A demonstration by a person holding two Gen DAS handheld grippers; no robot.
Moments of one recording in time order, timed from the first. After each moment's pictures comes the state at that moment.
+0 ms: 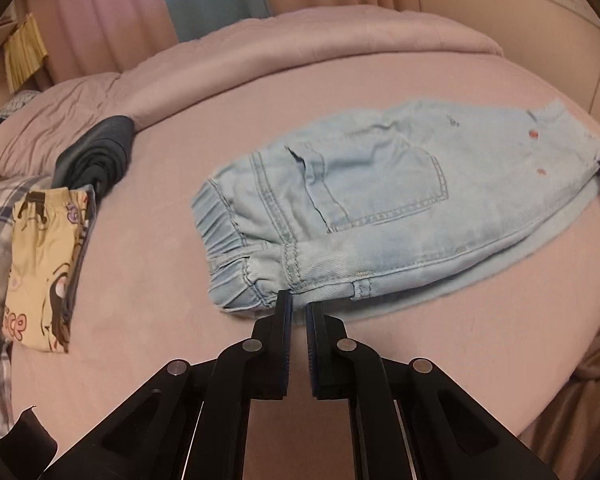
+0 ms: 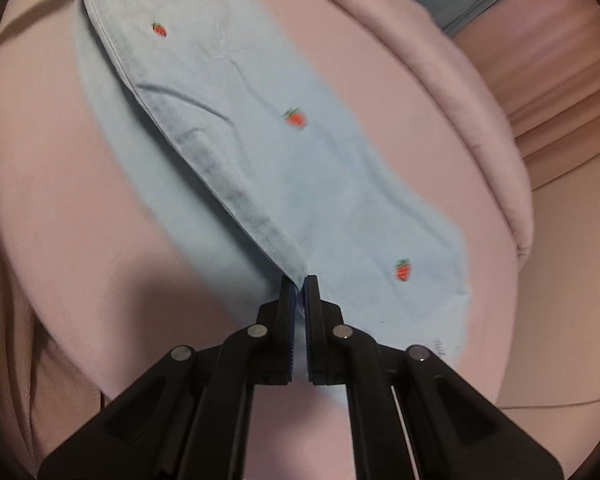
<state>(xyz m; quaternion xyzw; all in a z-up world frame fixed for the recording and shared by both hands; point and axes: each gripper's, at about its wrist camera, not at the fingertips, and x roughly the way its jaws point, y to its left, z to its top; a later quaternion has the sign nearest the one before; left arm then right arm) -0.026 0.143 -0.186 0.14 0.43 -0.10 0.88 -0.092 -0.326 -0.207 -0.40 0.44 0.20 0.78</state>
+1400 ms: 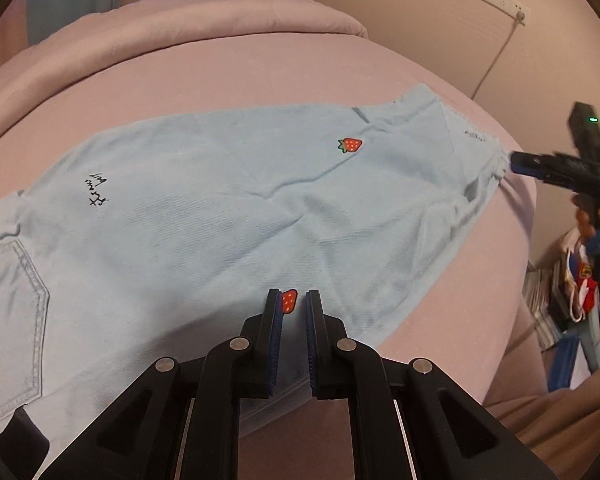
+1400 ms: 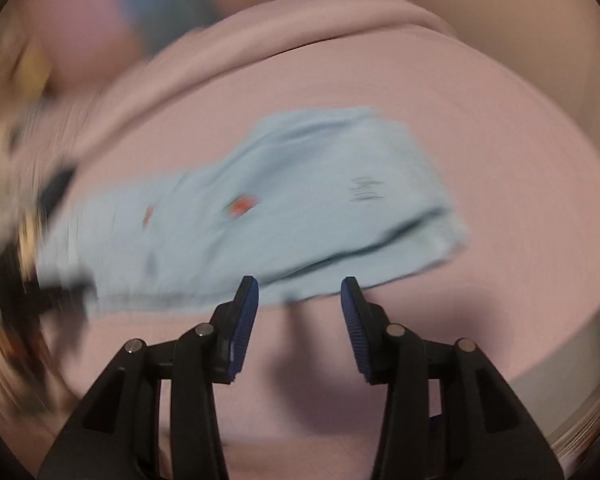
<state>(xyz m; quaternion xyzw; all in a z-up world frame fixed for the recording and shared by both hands) 0.008 -0.075 -0.225 0.08 0.47 -0.34 0.81 -0.080 -0.521 -0.195 0.18 0.46 0.03 0.87</state>
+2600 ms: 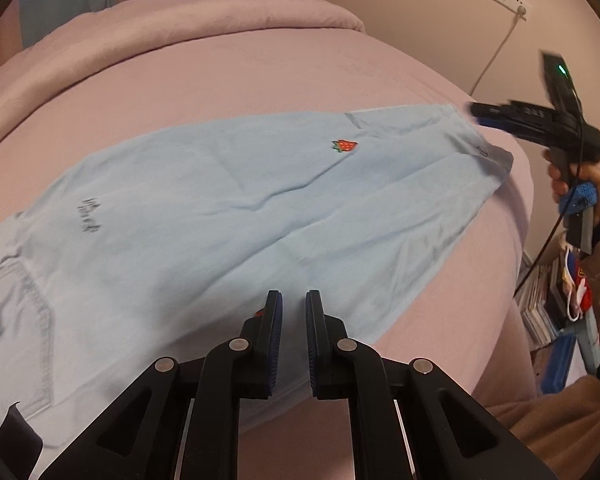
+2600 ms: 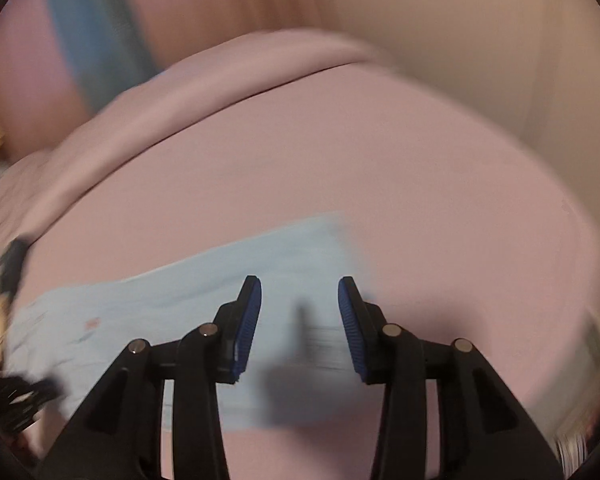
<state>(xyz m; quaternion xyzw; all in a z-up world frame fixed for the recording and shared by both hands) 0.014 -0.109 -0.213 0.09 0.49 -0.34 0.80 0.008 -0.516 -0.185 0.16 0.42 -0.03 0.90</state>
